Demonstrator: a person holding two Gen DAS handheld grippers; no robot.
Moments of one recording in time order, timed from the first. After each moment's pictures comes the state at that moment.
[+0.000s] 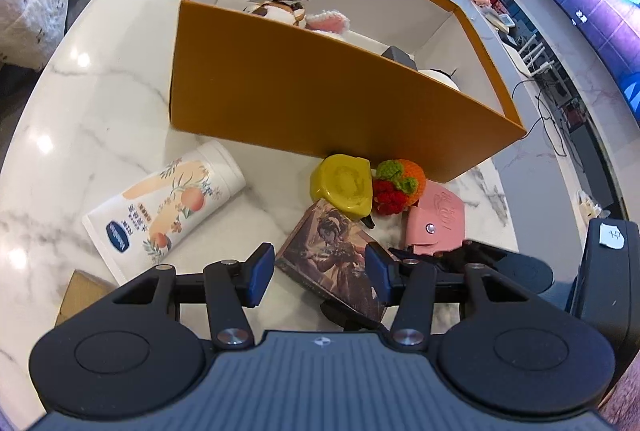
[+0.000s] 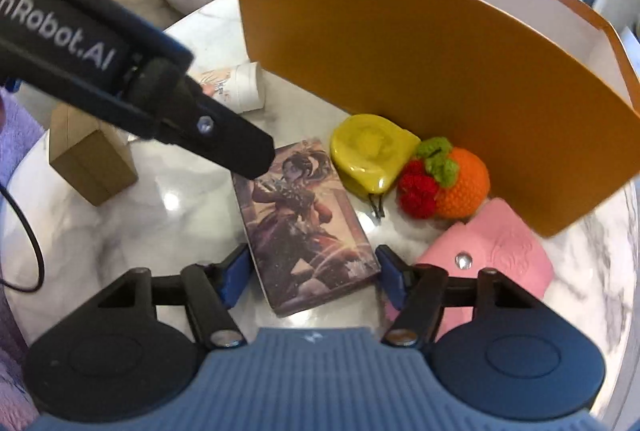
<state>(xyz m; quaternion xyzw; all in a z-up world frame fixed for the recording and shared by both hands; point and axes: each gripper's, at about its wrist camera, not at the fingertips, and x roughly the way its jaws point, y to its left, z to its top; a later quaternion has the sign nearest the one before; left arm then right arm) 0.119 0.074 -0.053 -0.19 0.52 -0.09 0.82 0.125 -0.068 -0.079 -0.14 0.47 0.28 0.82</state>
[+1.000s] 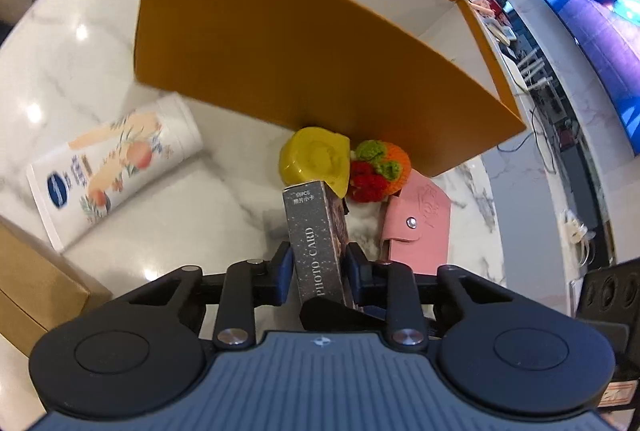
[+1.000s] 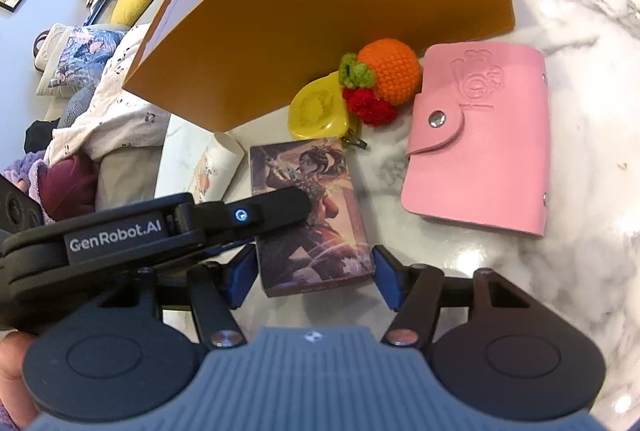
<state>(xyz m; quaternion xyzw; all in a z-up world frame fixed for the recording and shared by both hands) 0.118 0.046 -0.078 -0.23 0.52 -0.09 0.82 0.120 -0.136 -0.080 0.23 0.55 0.20 0.78</state>
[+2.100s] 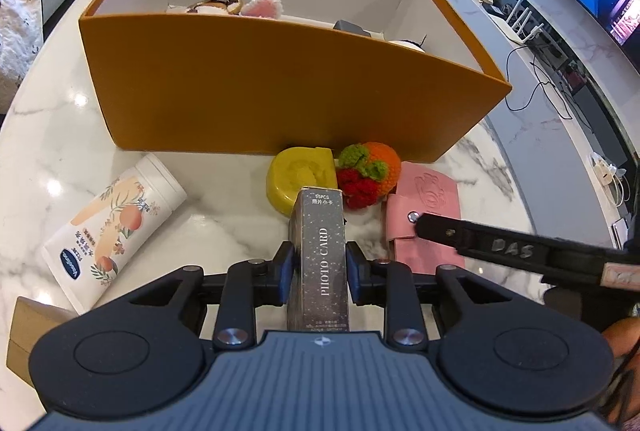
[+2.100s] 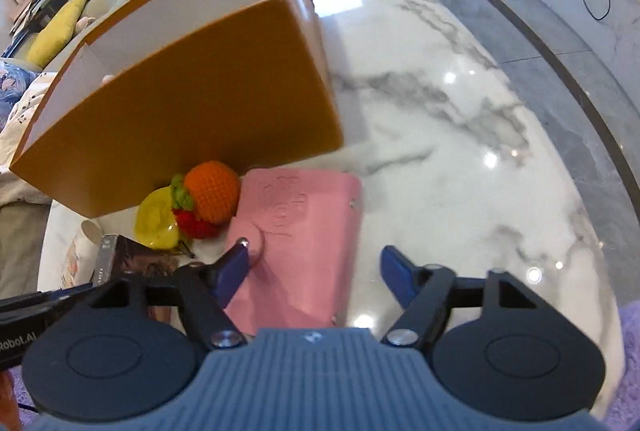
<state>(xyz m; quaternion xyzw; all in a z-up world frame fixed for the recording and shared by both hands) 0.123 0.024 -0.062 -0.11 0.51 -0.11 0.84 0.140 -0.190 -0.071 0.13 0.49 0.04 0.86</state>
